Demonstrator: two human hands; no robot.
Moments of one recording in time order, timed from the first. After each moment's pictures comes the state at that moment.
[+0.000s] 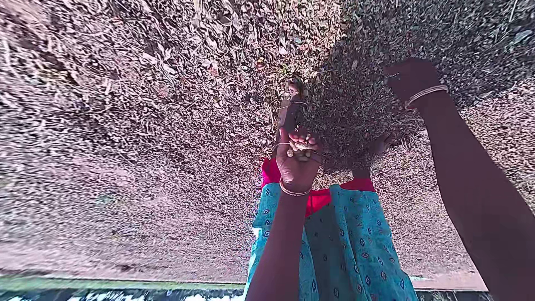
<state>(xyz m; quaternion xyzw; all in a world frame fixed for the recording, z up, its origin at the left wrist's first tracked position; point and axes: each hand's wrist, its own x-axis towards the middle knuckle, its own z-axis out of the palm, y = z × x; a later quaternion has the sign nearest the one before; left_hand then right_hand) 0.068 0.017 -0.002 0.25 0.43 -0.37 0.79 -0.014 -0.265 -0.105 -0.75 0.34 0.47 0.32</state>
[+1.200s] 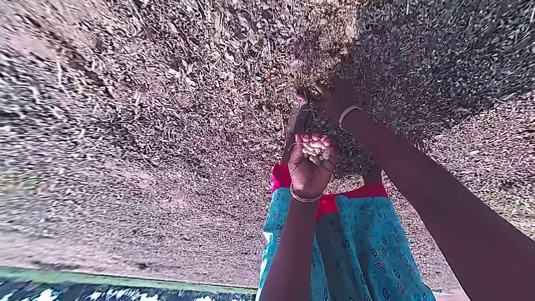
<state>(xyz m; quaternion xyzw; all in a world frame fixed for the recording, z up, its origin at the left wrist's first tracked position) 0.075 0.014 0.003 0.16 0.40 -0.40 0.81 0.056 -0.120 -0.160 -0.79 0.14 0.50 0.31</state>
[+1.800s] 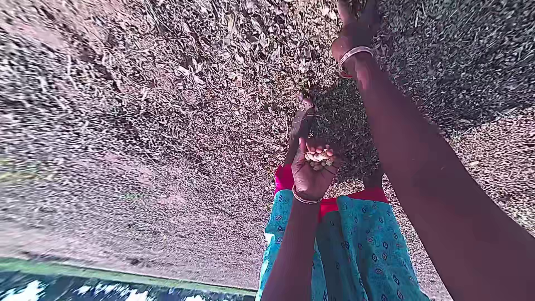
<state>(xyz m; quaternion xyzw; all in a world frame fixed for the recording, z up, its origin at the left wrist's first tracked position) 0.076 0.019 -0.002 0.18 0.41 -0.40 0.80 0.165 -0.195 -0.181 -0.75 0.47 0.33 0.32</state>
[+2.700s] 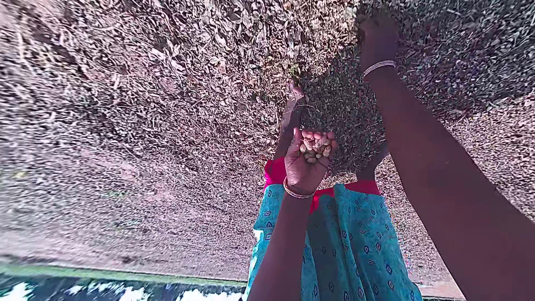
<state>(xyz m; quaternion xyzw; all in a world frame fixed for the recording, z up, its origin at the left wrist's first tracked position) 0.068 0.019 0.000 0.22 0.43 -0.42 0.77 0.070 -0.221 -0.196 -0.82 0.40 0.29 0.29</state>
